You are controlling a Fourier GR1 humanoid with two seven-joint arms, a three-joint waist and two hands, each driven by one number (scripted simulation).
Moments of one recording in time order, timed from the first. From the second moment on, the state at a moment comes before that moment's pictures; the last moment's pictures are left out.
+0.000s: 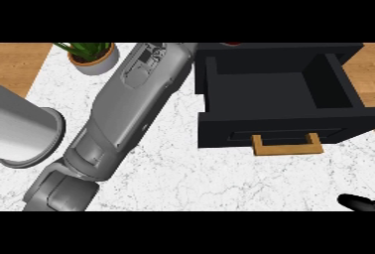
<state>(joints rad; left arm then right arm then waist) -1.33 0.00 -0.10 -0.73 0.23 0.39 0.20 0.05 -0.10 -0.31 -2.26 -0.07 0.08 0.33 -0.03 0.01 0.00</state>
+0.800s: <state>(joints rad) -1.57 0.00 -0.25 -0.42 0.39 0.51 0.15 -0.02 -0.13 -0.30 -2.23 -0.08 0.08 0.35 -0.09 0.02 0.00</state>
